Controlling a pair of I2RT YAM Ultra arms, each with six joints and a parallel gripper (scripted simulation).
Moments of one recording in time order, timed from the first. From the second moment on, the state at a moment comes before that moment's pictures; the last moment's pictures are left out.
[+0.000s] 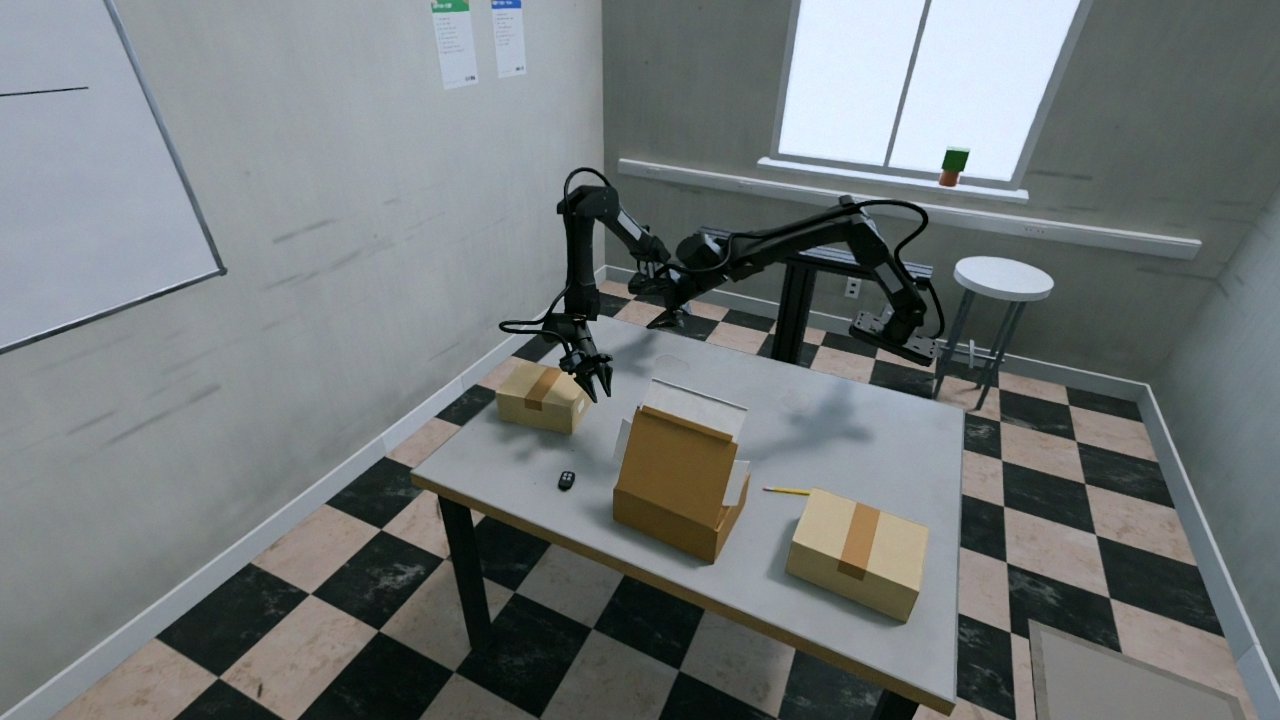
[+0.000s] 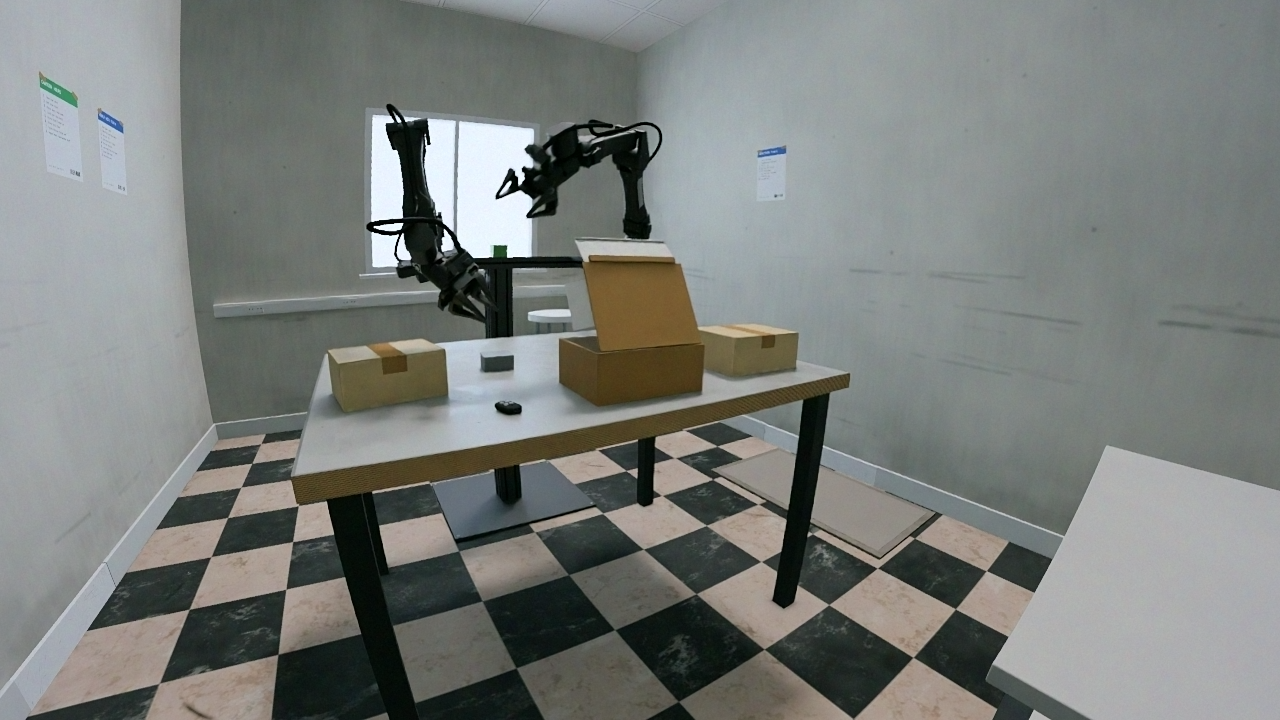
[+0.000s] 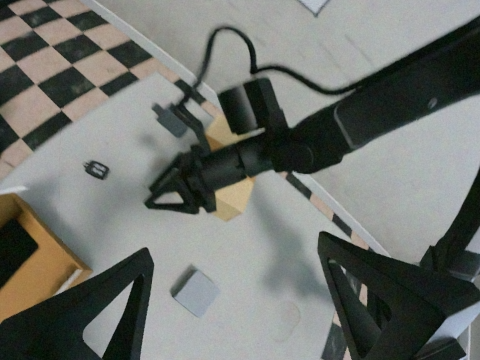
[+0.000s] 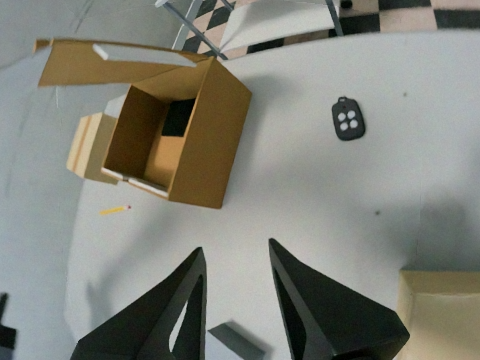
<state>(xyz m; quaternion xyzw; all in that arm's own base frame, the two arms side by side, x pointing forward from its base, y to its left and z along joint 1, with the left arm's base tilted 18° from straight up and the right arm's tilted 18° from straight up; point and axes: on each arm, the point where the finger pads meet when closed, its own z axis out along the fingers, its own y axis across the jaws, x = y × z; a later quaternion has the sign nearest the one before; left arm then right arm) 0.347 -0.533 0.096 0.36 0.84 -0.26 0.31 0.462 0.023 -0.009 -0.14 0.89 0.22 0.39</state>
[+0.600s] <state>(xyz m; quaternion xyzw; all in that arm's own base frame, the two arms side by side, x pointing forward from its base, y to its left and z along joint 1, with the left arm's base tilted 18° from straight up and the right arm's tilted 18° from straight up) 0.440 -0.403 0.217 0.26 0.83 -0.24 0.44 0.495 0.050 0.015 0.04 0.89 0.34 0.30</state>
